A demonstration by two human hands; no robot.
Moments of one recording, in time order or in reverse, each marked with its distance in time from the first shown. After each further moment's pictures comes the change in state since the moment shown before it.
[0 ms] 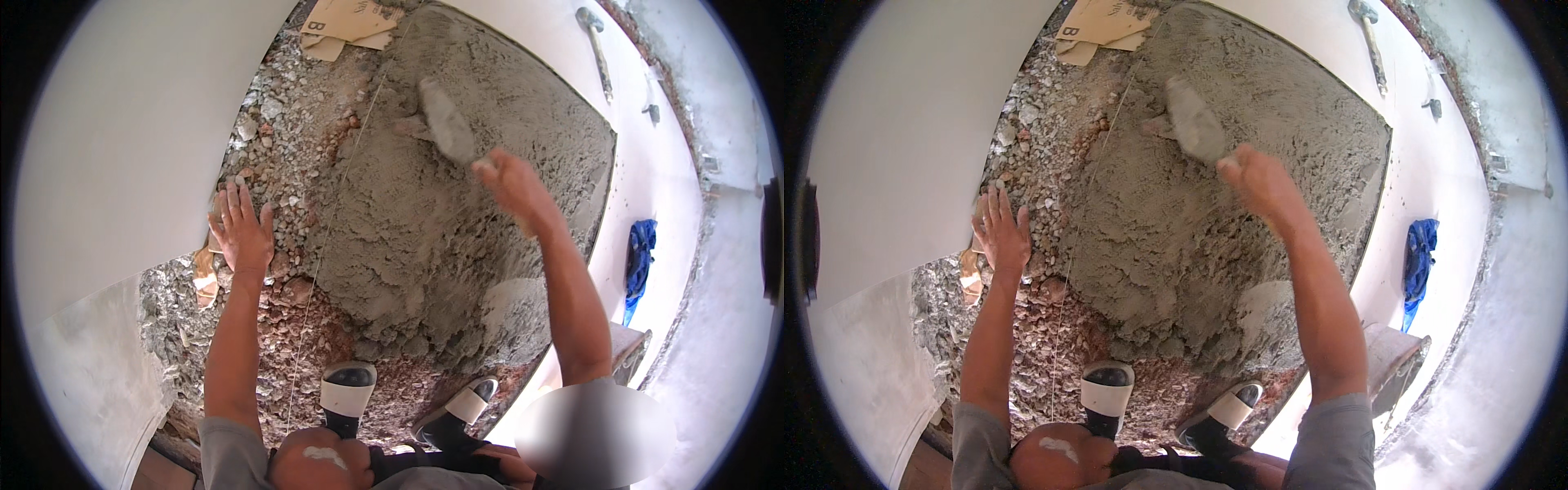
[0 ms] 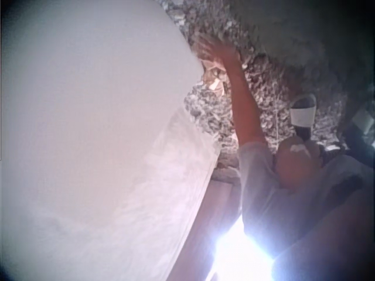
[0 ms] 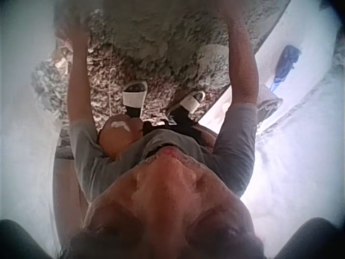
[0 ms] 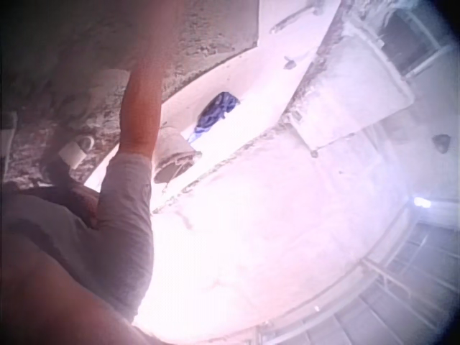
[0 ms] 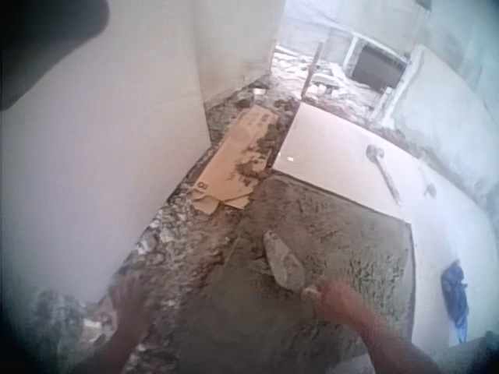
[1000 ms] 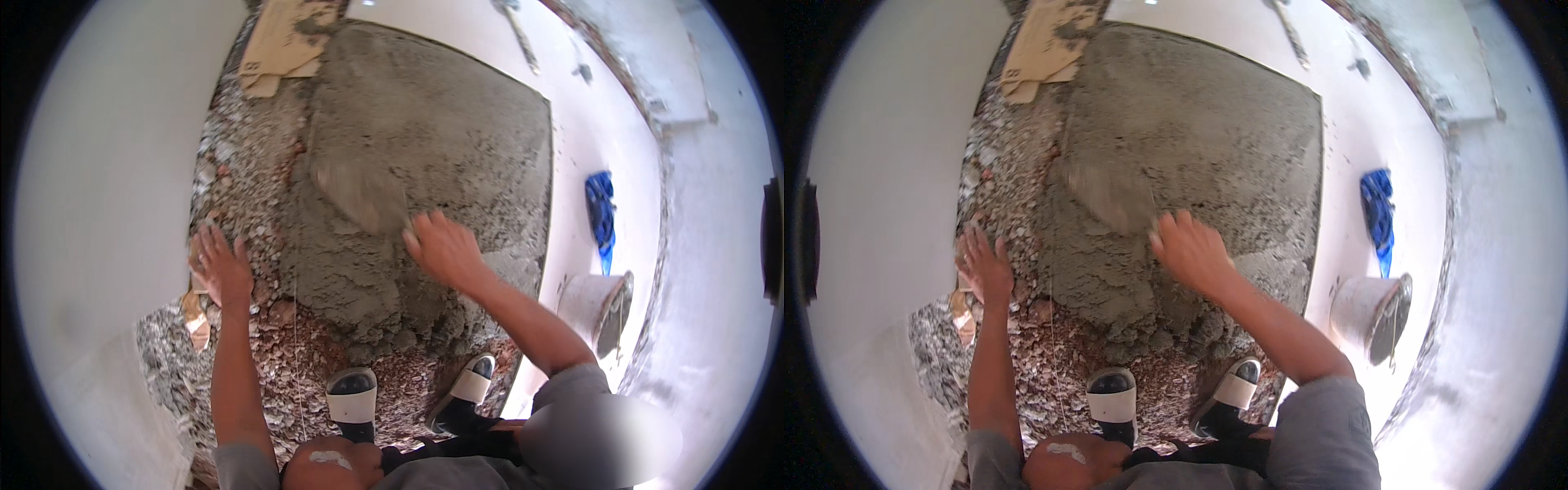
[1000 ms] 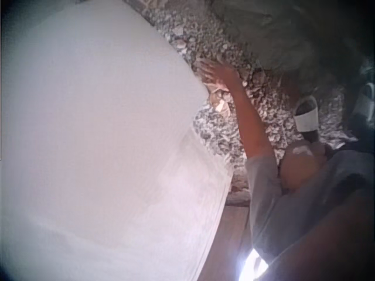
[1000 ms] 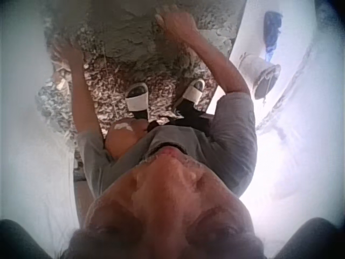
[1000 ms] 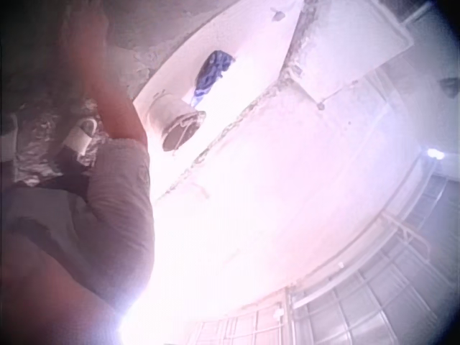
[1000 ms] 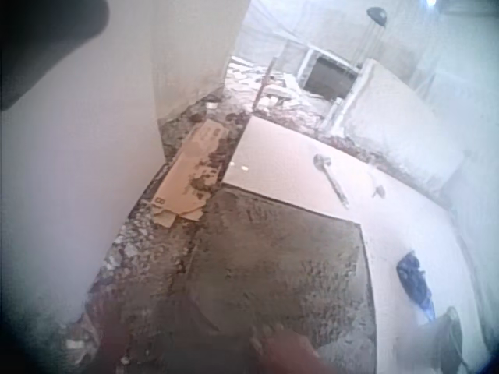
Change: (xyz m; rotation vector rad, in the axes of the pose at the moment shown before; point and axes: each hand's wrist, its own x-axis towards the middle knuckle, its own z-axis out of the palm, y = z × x) left_hand 0.004 0.009 -0.020 0.042 -0.188 -0.063; right_hand -0.104 -0.032 0.054 -0.303 0.138 -0.158
